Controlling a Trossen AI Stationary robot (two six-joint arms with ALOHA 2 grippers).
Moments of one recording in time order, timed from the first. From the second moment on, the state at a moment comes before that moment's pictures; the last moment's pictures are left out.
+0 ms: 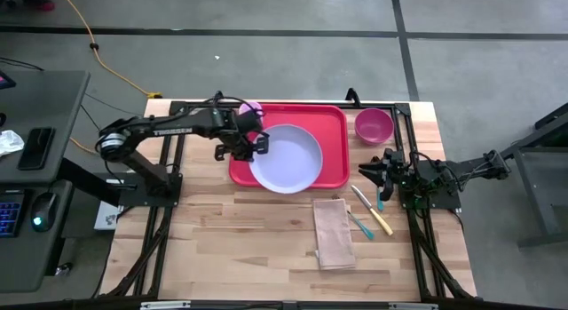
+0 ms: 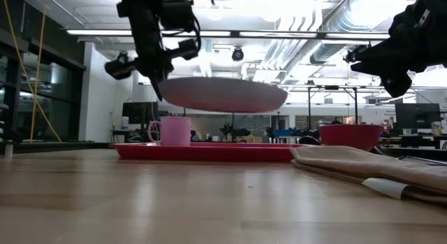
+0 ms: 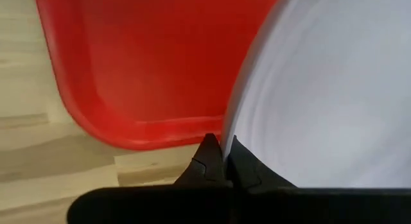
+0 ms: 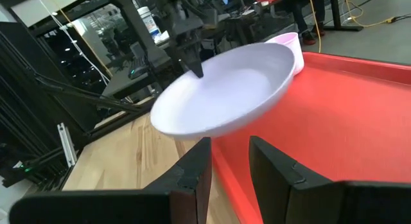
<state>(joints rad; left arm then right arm) 0.34 1.52 1.19 -0.89 0.17 -1.26 0.23 0.03 0.08 -0.15 0.46 0.49</state>
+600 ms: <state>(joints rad) 0.38 1.60 1.19 -0.86 0.14 -1.19 0.23 0.03 0.08 -0.15 0.46 0.49</state>
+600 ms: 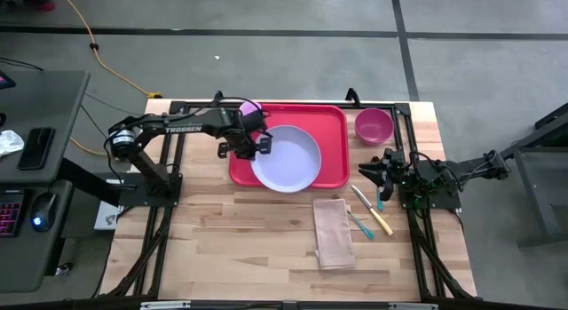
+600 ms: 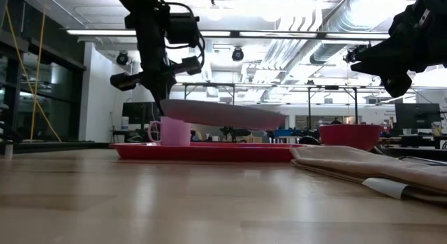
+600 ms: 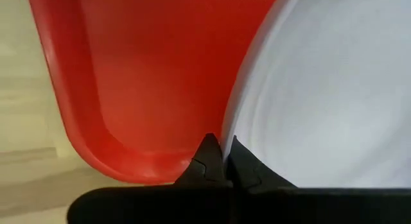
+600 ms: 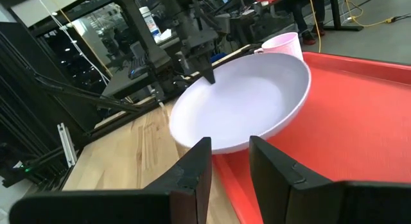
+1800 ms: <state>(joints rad) 0.49 1.60 1.19 -0.86 0.16 -1.07 0.23 0.03 0.08 -0.15 0.47 0.50</state>
